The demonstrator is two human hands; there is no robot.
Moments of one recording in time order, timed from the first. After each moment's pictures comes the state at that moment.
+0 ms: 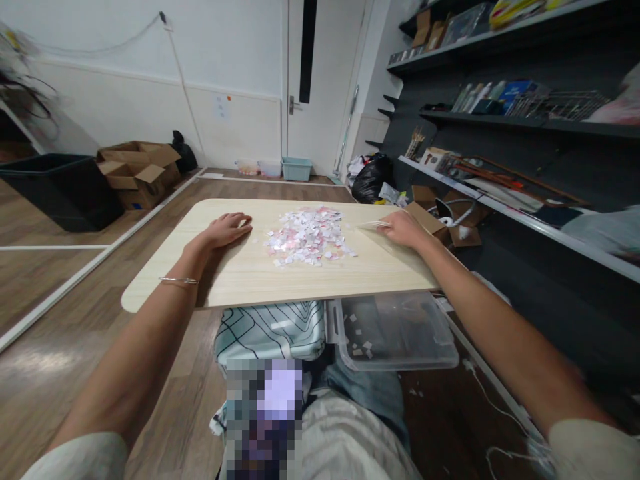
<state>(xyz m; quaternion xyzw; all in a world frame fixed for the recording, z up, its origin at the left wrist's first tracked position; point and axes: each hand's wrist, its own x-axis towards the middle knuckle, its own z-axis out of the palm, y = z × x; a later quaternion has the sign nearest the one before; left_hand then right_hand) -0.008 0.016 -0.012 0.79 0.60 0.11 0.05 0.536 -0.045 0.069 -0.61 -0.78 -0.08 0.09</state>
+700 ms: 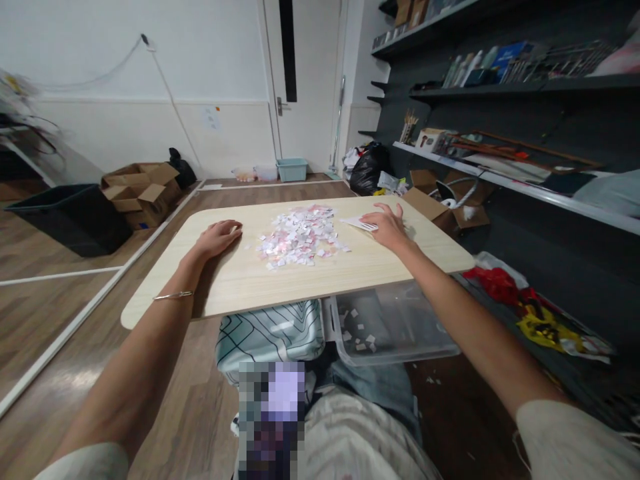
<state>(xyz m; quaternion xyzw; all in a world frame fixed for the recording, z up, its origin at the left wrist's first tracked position) -0.015 0.023 -0.021 0.77 0.61 0.21 0.05 0.540 -0.030 -0.003 -0.57 -0.77 -0.09 0.26</state>
